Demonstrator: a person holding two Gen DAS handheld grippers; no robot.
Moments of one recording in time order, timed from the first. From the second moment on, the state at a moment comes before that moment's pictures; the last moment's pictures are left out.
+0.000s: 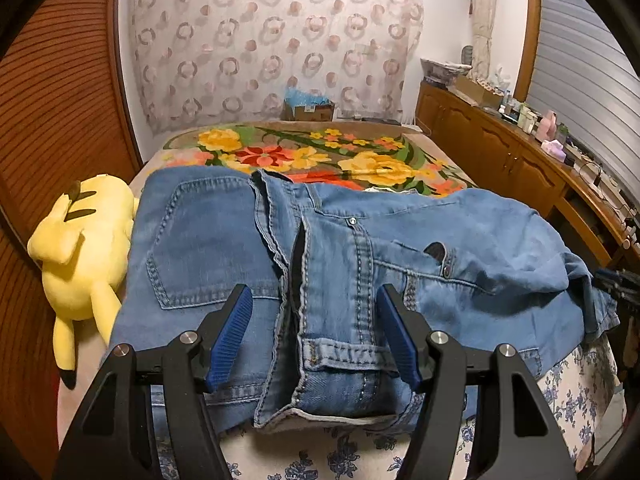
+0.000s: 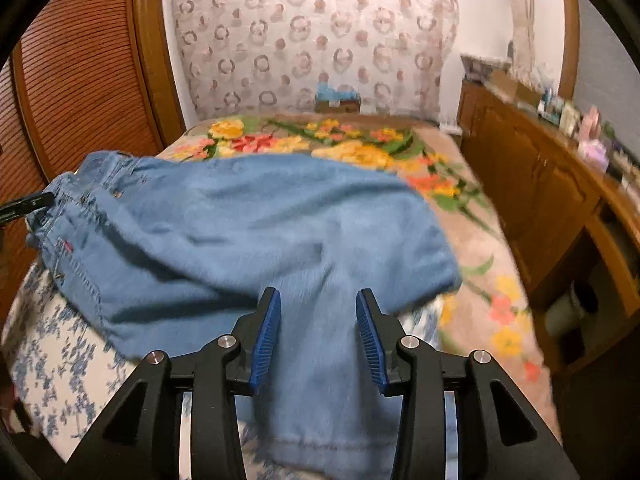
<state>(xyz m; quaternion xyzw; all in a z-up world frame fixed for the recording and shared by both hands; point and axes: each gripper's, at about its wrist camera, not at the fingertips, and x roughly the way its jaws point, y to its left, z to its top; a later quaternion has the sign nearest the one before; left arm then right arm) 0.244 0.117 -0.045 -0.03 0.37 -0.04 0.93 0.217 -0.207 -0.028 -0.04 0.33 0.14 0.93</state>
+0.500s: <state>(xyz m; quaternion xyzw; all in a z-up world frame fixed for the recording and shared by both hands) 0.243 0.107 -0.056 -0.02 0.38 -0.04 0.93 0.196 -0.201 -0.049 -0.04 0.35 0.14 0.92</state>
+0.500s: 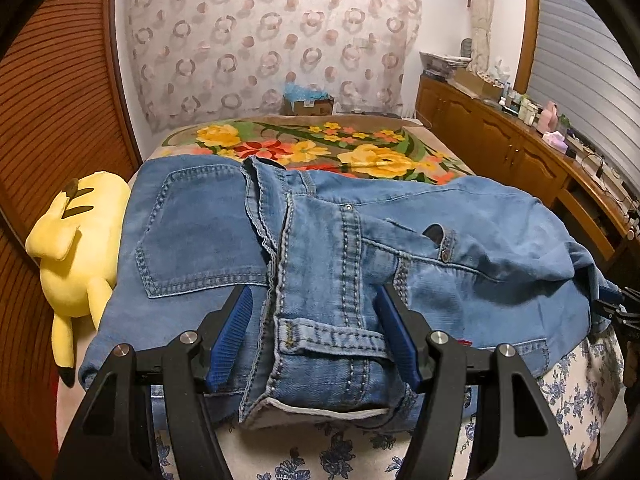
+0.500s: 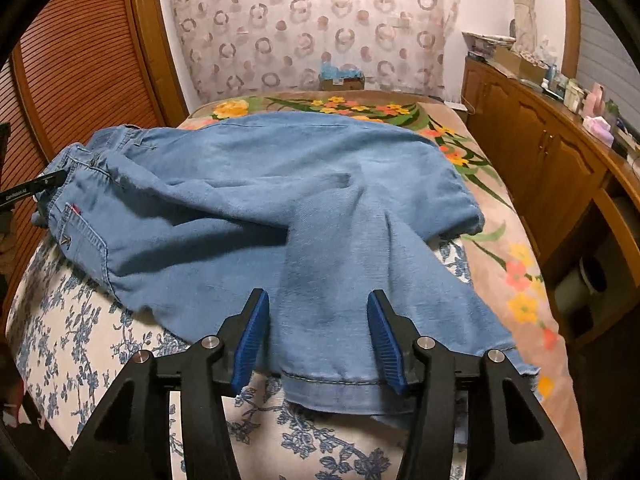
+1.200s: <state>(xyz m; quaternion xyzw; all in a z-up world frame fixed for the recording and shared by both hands) 0.250 0.106 -0.048 -0.03 0.36 -0.07 0.93 0.206 -0.198 -0.055 -0.08 0.36 0.12 0.92</state>
